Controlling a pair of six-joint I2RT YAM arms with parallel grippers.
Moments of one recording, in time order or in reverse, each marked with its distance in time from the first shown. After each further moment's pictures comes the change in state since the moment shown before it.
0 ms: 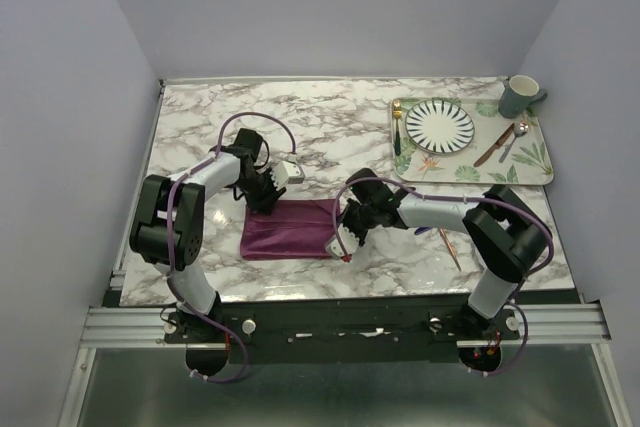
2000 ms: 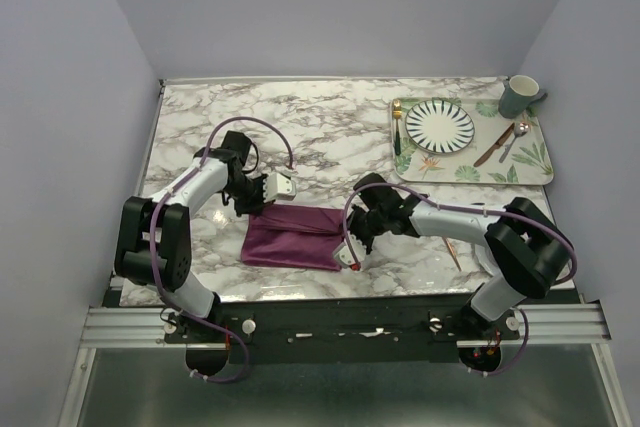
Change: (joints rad) left arm 0.031 -0.156 -0.039 -0.148 0.008 0.346; right arm 0.017 -0.136 -0.080 -0.035 -0.072 0.016
